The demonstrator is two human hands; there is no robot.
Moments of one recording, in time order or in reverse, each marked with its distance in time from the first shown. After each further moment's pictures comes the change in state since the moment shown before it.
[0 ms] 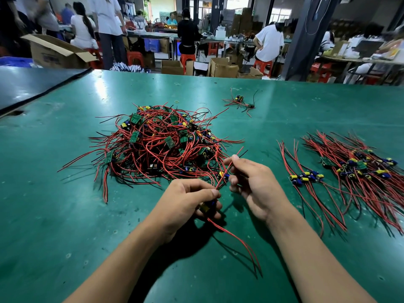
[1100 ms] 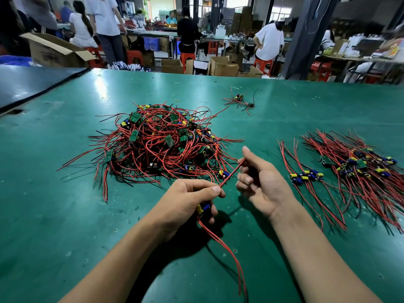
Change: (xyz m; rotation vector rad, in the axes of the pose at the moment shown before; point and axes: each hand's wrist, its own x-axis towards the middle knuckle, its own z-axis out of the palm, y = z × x) left_hand 0.002 -0.001 0.000 -0.027 -0.102 -0.018; right_hand 0.005 -0.009 -0.009 0.290 0.046 0.170
